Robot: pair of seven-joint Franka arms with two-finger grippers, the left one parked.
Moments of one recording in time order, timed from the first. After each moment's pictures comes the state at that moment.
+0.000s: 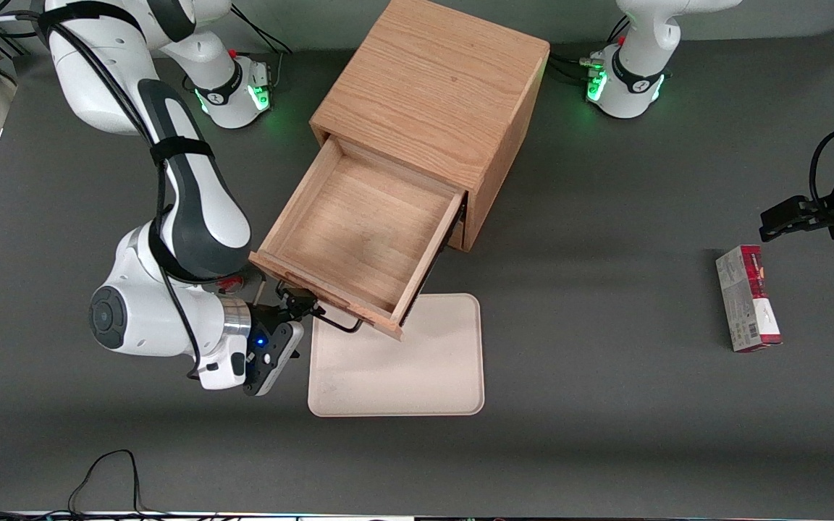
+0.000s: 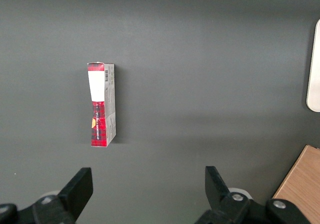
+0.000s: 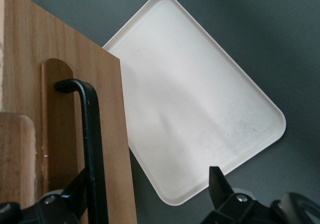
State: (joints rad) arm 0.30 0.69 -0.01 -1.21 0.46 1.87 -0.73
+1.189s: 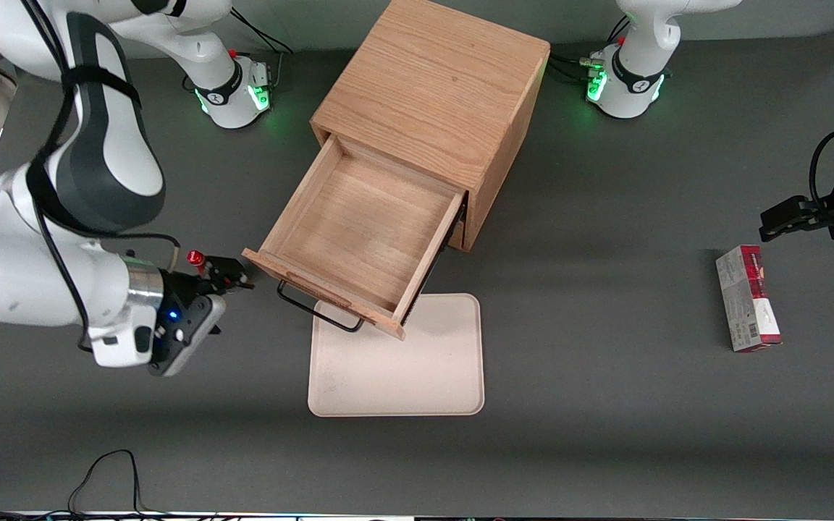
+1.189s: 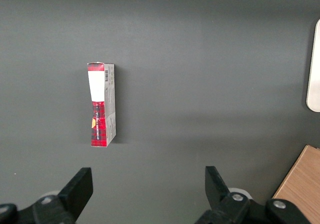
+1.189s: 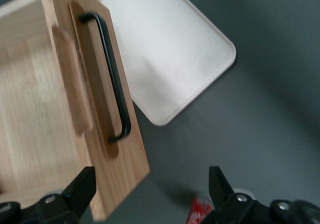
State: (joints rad) arm 0.25 0.47 -0.07 -1.24 0.28 1.60 -0.63
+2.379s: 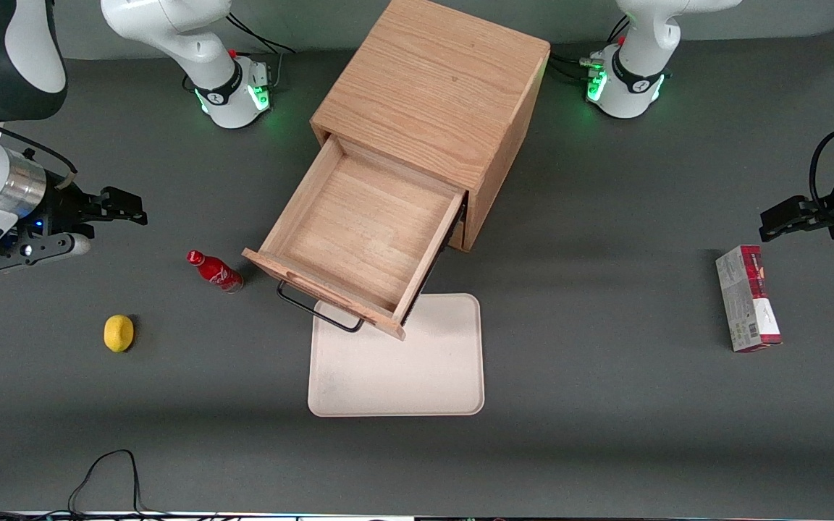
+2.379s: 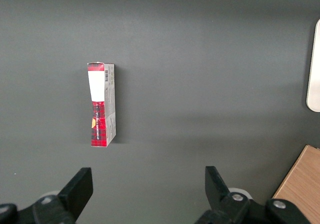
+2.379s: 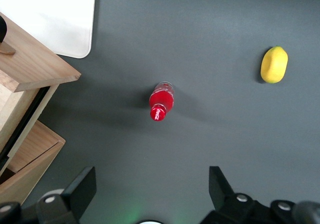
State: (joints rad) arm 0.26 0.04 -0.22 -1.71 0.05 1.60 -0.16
